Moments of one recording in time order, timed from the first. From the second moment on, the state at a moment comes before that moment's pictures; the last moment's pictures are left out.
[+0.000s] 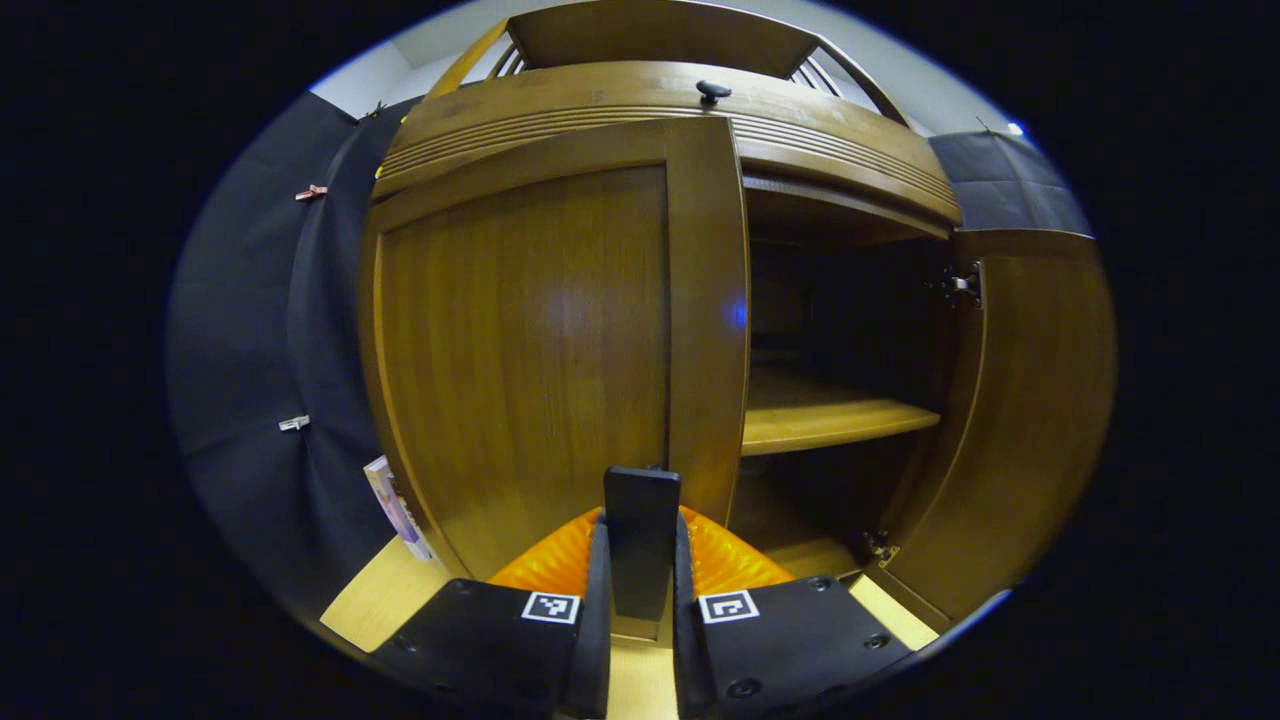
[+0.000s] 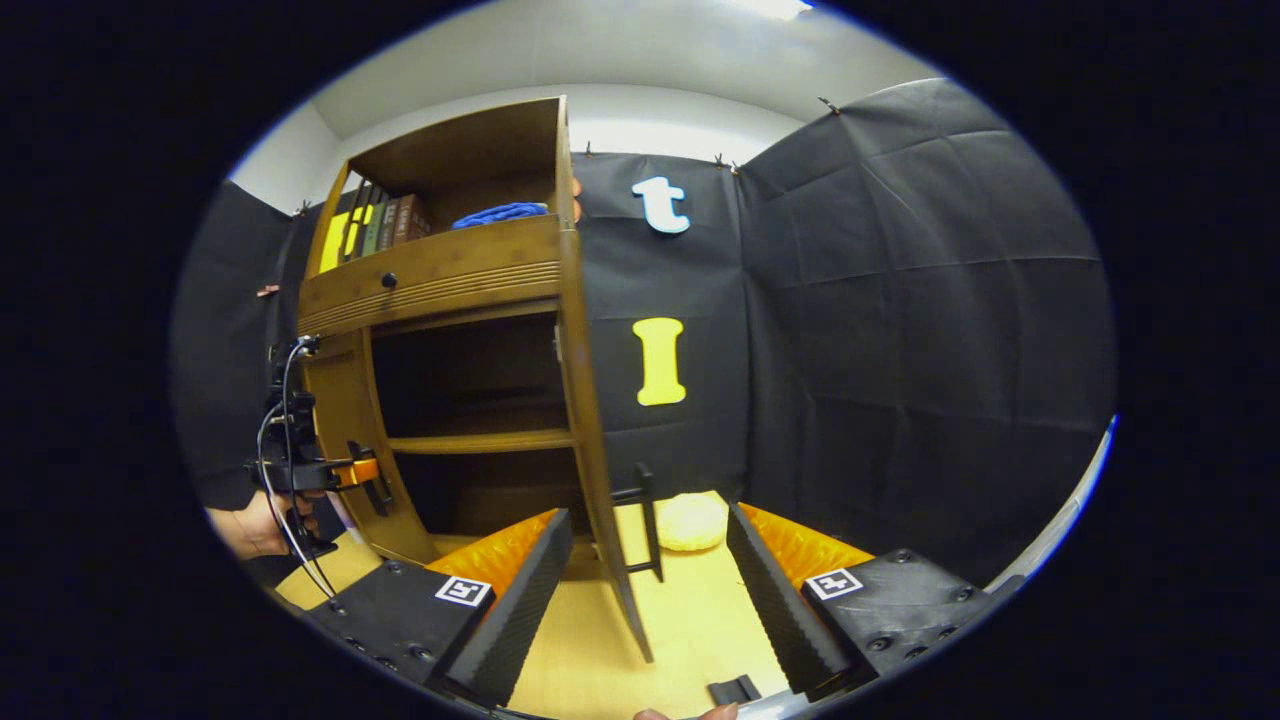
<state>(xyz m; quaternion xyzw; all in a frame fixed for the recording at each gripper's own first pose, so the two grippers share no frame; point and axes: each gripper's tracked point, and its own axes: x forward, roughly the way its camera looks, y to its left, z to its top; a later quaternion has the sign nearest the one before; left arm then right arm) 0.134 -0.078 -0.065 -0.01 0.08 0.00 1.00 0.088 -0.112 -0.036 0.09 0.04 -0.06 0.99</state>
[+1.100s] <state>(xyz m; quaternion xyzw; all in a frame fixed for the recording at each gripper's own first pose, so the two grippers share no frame) -0.014 0.066 -0.075 -0.04 0.07 -0.03 1.00 0.114 0.077 -0.044 0.10 0.06 0.03 0.99</state>
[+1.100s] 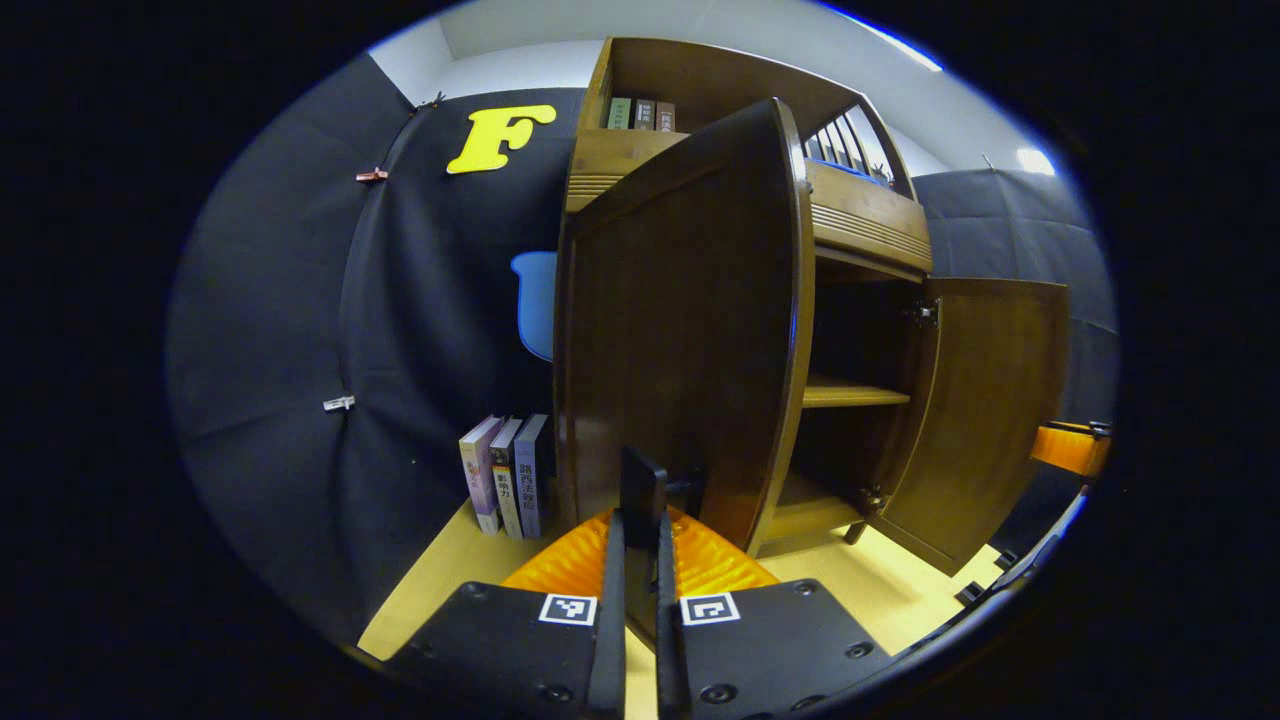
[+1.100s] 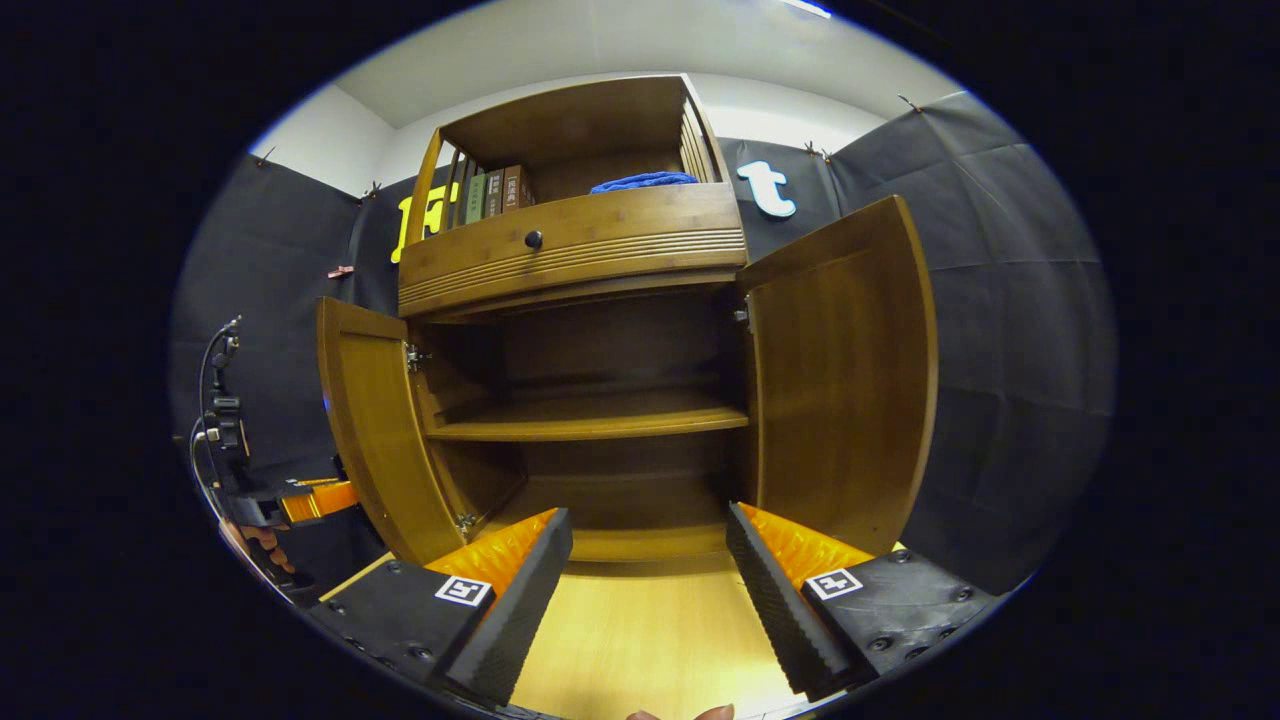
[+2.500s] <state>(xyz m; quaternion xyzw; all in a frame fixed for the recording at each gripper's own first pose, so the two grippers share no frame) -0.063 0.147 -0.067 -0.05 0.05 0.03 1.00 0.149 0.105 -0.029 0.06 0.05 0.02 1.00</state>
